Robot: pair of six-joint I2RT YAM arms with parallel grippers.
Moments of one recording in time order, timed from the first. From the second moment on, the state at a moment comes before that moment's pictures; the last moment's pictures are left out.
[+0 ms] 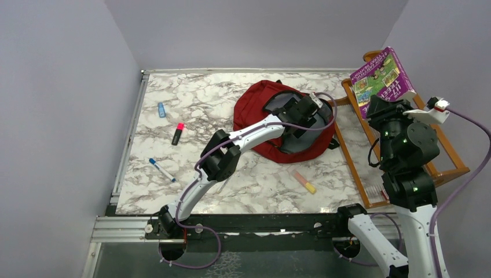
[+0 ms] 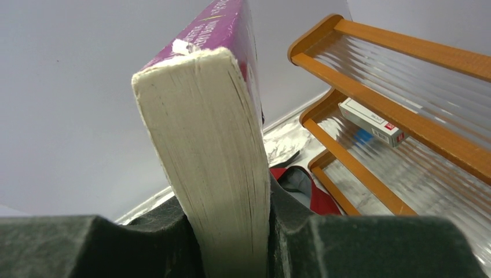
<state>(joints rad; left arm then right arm) -0.93 2.41 2.19 -0.58 -0.36 0.05 0.19 0.67 1.14 -0.39 0.45 0.50</state>
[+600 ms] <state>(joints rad) -0.93 2.46 2.22 -0.62 -0.51 0.15 0.19 0.69 1.07 -0.41 0.40 0.53</state>
